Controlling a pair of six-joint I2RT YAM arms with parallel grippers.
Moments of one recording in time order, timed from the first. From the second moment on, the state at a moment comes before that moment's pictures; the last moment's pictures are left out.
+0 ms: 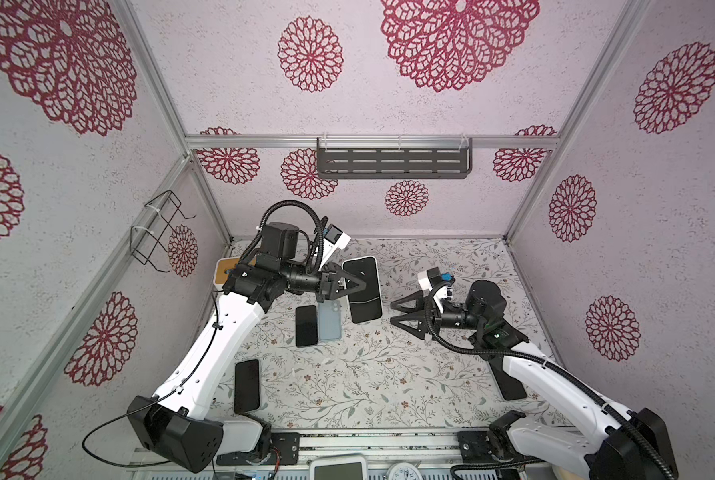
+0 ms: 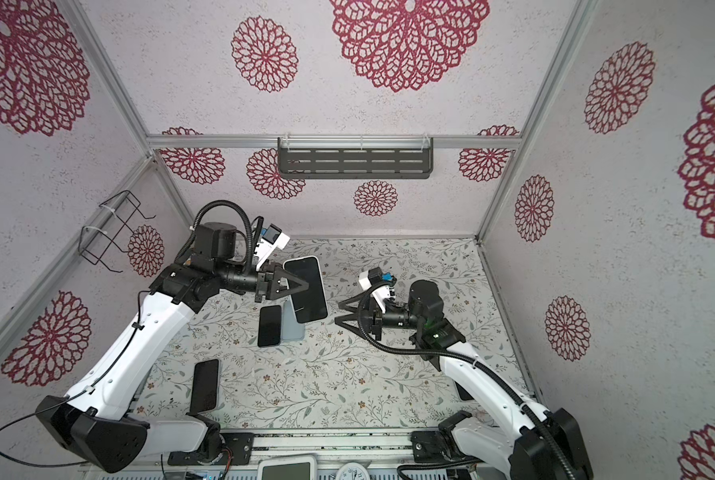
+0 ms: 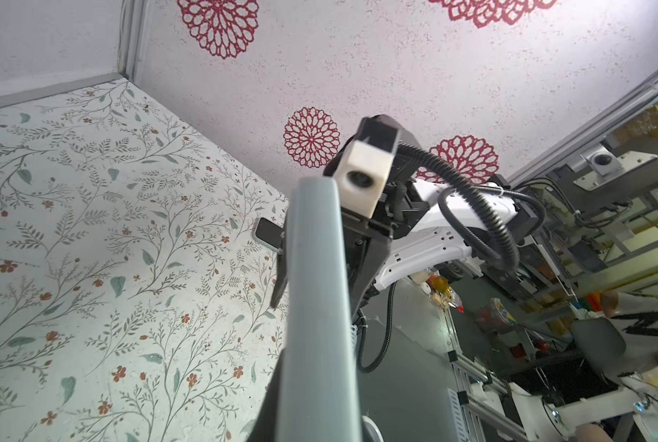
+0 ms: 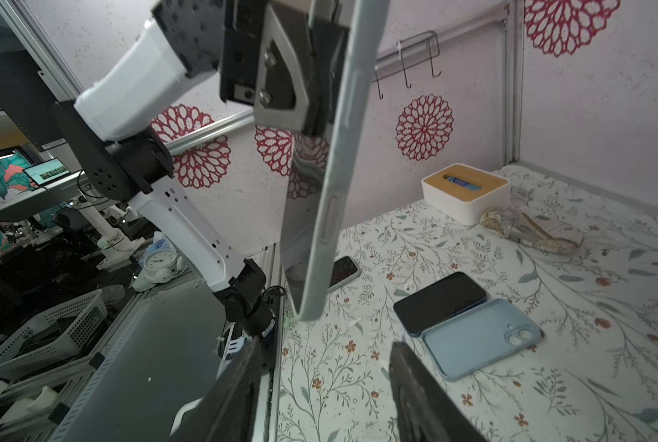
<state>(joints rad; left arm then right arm) -0.36 1.38 1.52 -0.80 1.09 0.00 0.54 1.11 0.76 0.25 -0.98 0.25</state>
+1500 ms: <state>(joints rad) -0.39 1.48 1.59 -0.95 1.09 0.15 0.63 1.26 0.81 0.27 -1.06 0.23</state>
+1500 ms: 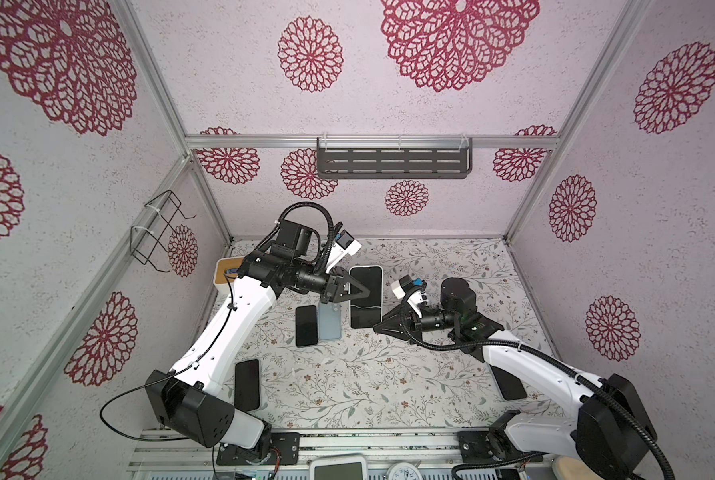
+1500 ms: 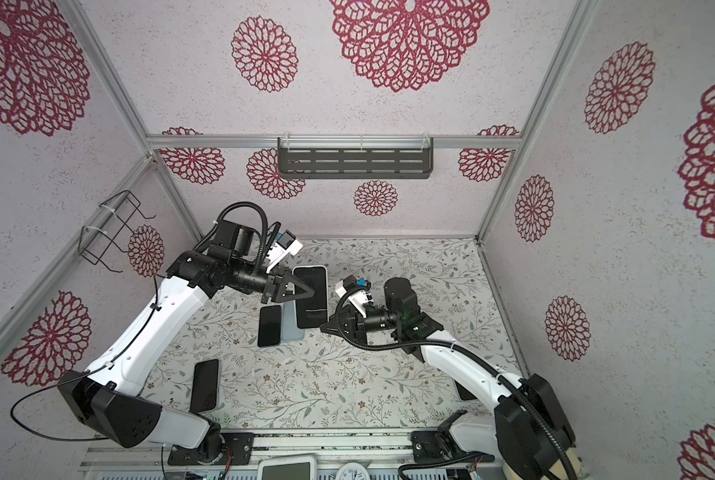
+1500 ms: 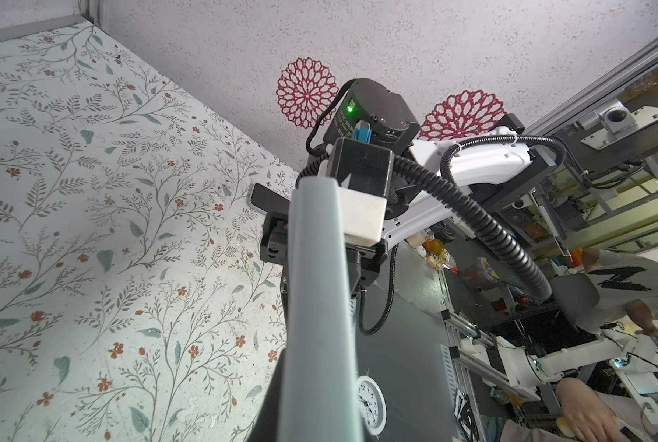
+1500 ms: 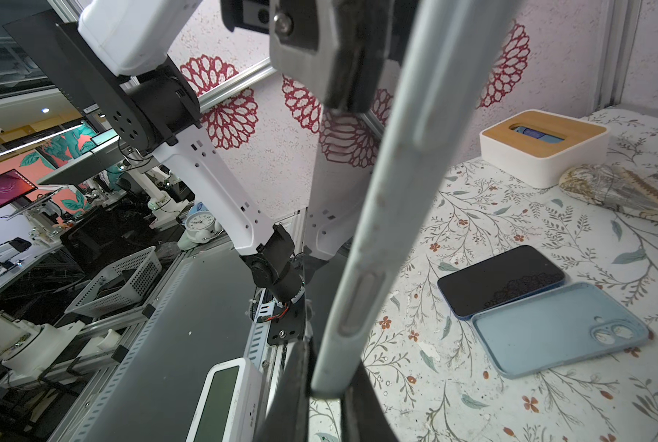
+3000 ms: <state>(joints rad) -0.40 1.51 1.16 0.39 1.31 -0.71 0.64 1.20 0.65 0.58 -0.84 -0.10</state>
